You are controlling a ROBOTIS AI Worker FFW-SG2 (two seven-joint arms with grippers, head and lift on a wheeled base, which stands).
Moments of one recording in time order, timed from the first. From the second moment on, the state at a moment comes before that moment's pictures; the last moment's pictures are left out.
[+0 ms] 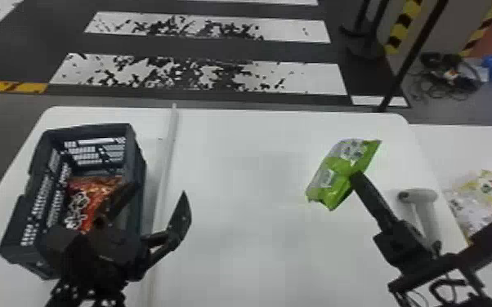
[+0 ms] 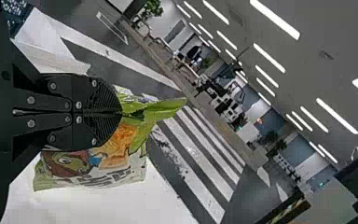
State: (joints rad) left arm 0.64 0.13 -0.06 -2.03 0.13 -0.08 -0.20; right arm 0.62 -0.08 -0.12 -2.06 -0.86 0.20 0.19
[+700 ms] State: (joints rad) left arm 0.59 0.13 -0.07 -1.98 0.13 -0.07 -0.20; right arm 0.69 -0.05 -0.22 -1.91 -0.85 0.15 0.12
